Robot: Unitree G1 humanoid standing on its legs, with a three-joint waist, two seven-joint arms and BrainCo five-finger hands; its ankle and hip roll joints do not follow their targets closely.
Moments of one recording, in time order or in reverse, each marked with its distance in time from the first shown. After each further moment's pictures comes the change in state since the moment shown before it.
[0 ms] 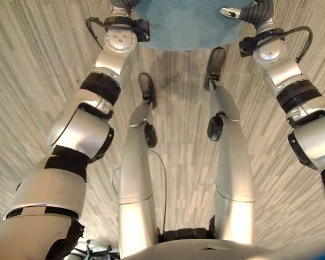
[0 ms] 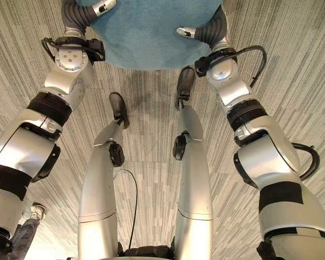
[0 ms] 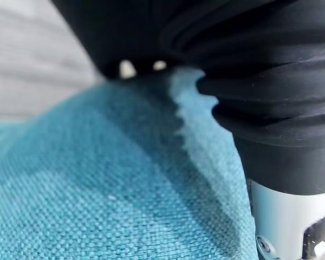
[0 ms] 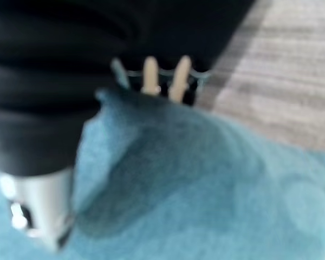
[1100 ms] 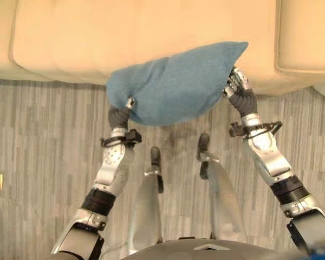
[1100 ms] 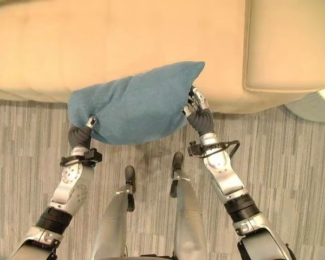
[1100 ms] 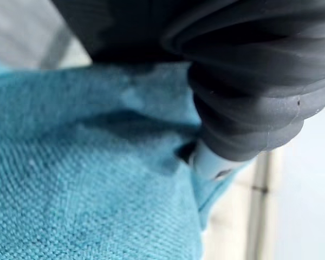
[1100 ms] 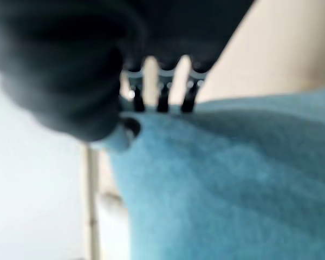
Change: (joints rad) left arm 1.195 -0.100 0.335 -0.807 0.014 -0.064 -0.098; right arm 1.002 0.058 -0.312 -0.813 -0.093 -0.089 0.167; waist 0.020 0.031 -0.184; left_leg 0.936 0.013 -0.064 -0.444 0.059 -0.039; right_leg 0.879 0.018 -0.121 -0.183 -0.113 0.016
